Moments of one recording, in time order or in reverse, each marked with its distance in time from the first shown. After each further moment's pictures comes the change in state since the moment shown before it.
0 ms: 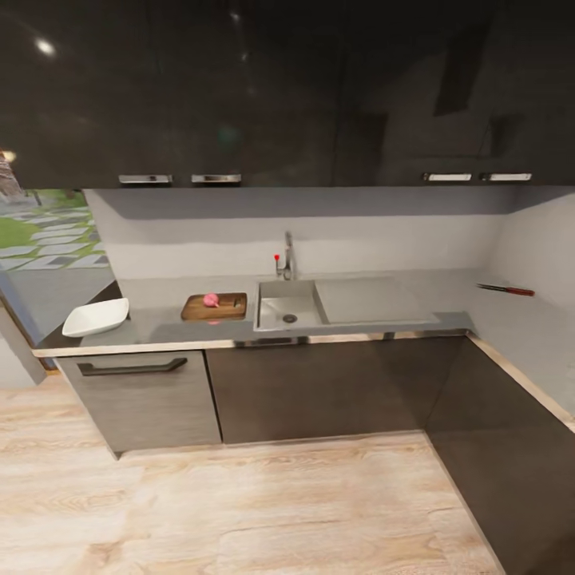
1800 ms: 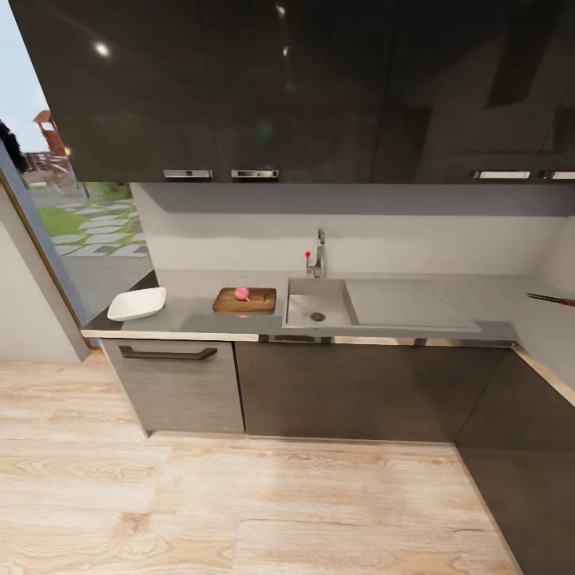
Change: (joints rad) left arm -0.024 -0.048 -0.027 0.009 -0.162 0.117 -0.033; right arm 0.000 -0.009 -0.004 -0.021 0.004 0.000 0.000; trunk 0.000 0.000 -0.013
